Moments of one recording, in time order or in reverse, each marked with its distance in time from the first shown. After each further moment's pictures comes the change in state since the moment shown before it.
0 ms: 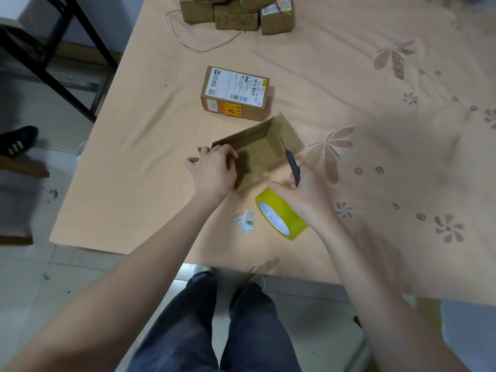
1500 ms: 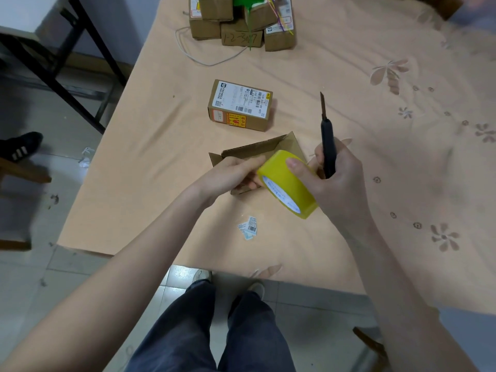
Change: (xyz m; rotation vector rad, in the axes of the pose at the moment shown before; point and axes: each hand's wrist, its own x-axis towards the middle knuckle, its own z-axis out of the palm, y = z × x) left_hand -0.006 0.033 -0.072 -0.785 -0.765 -0.140; right_hand -0.034 -0.047 -0.054 0.330 0.238 -0.400
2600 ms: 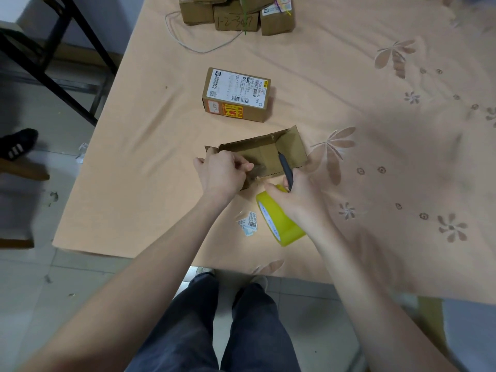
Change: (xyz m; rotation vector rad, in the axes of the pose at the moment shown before) left_hand 0.046 -0.045 0.013 0.713 0.694 0.036; right_hand -0.006 0.062 0.053 -0.336 -0.218 0.316
